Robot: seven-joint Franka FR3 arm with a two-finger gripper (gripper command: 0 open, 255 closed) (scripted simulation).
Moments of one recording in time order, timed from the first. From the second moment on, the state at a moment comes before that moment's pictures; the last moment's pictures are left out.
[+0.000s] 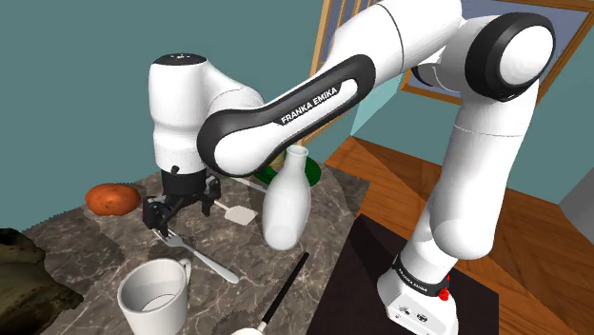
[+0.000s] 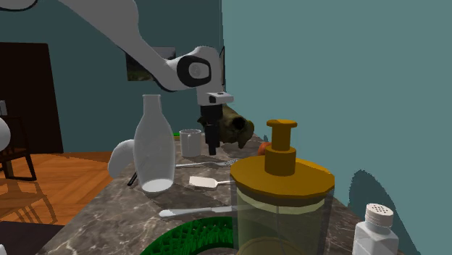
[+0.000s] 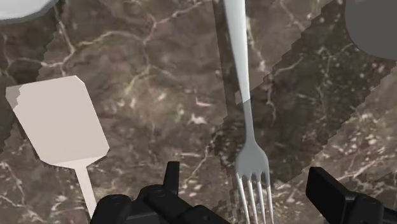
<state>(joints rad) 0.17 0.20 0.60 -2.01 -0.20 2.22 0.89</state>
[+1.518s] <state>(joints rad) 0.22 0.33 0.57 -1.98 -0.30 2.29 0.97</state>
